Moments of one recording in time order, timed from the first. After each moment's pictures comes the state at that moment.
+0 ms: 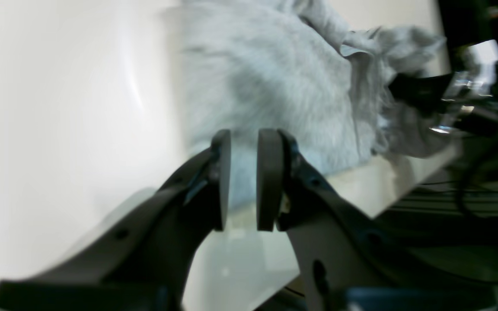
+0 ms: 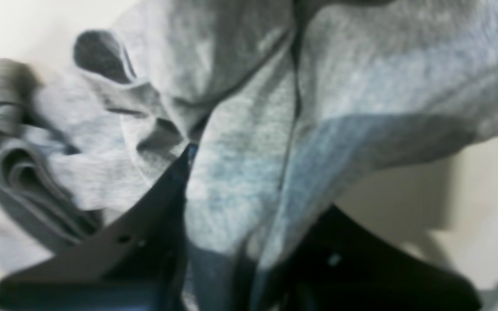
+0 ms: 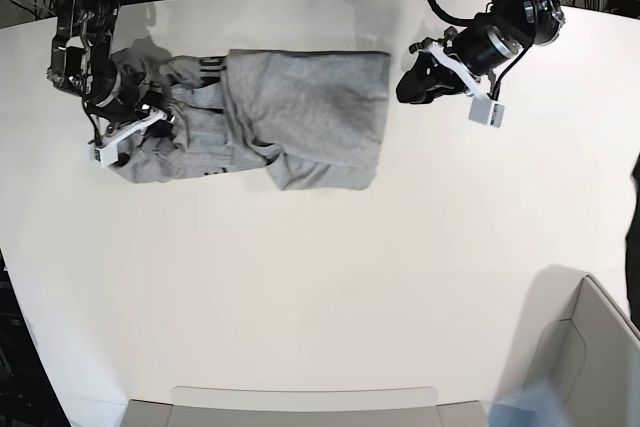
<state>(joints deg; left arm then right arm) 20.3 0.8 -25.5 109.5 -56.9 -31.2 68.2 -9.2 20.7 12.3 90.3 40.6 1.1 -55.0</state>
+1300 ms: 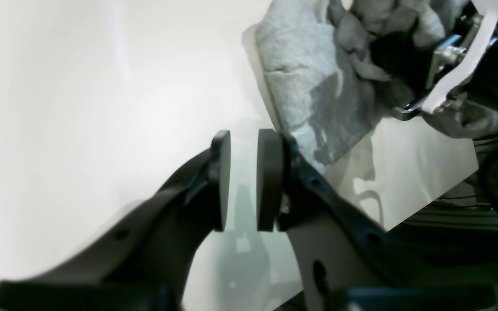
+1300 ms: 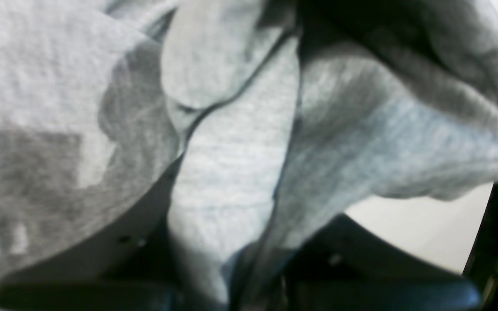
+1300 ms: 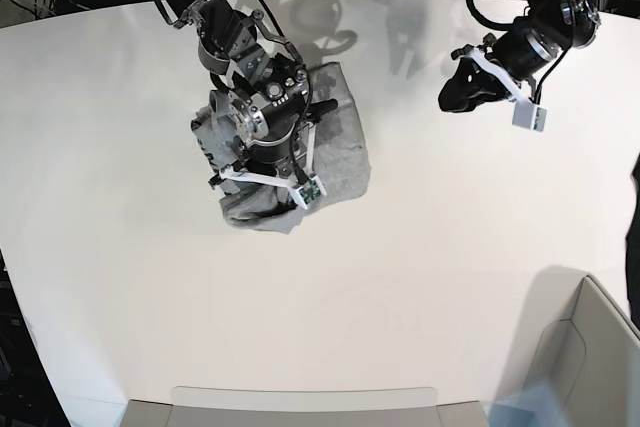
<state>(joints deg) 20.5 -5.2 -31.1 109.6 -59.6 -31.2 68.3 6.5 4.5 -35.2 99.1 -20.2 0.2 -70.8</state>
